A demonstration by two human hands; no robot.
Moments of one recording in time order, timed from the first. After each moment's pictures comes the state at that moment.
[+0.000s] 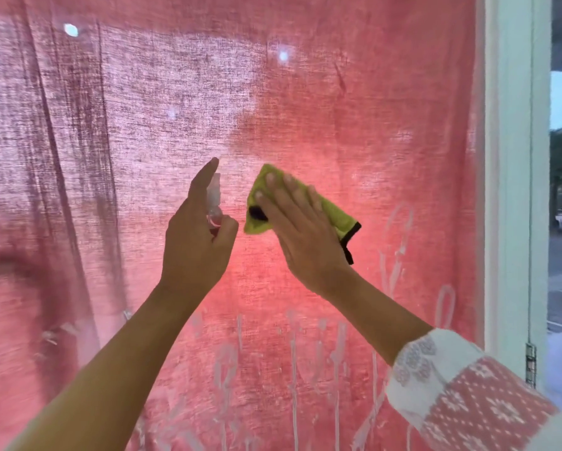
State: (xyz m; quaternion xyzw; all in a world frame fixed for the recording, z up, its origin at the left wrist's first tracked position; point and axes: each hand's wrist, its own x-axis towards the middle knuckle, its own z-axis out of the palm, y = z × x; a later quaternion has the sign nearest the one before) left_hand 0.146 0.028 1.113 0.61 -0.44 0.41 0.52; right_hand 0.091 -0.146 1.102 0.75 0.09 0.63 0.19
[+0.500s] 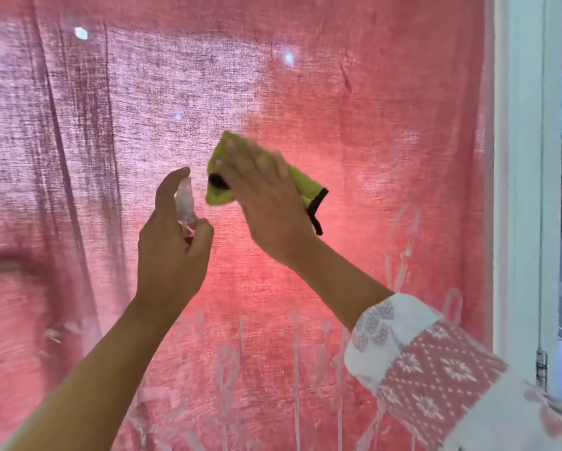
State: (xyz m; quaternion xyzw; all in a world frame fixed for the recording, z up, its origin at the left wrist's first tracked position) left_hand 0.149 0.049 1.104 0.59 -0.40 0.44 0.54; right_hand 0.120 -0.105 1.149 0.74 0.10 0.63 0.20
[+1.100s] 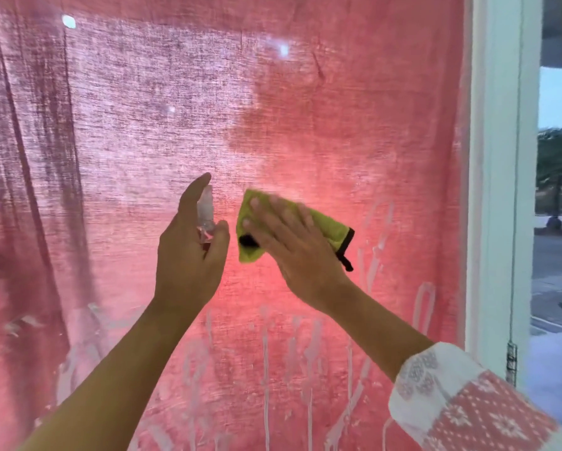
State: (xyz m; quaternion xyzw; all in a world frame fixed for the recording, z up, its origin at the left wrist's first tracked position) left_hand 0.129 0.001 1.086 0.59 -0.43 0.42 0.54; right_hand 0.073 -0.175 1.073 0.76 0.13 0.59 0.23
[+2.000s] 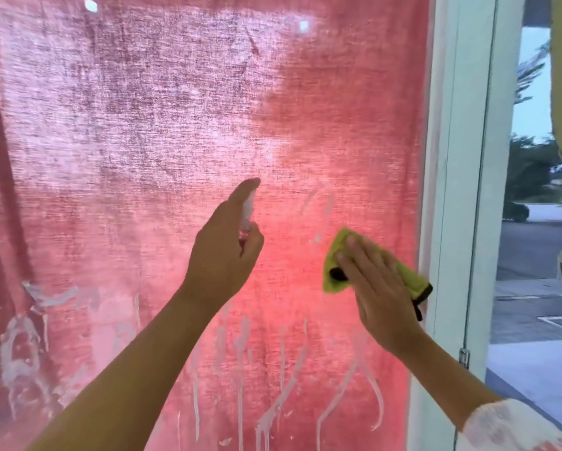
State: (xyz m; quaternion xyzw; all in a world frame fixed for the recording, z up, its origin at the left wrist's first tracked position) left_hand 0.054 -0.110 1.080 0.64 -0.47 0.41 0.44; right_hand -0.030 -0.354 0.991 0.78 0.06 0.61 0.15
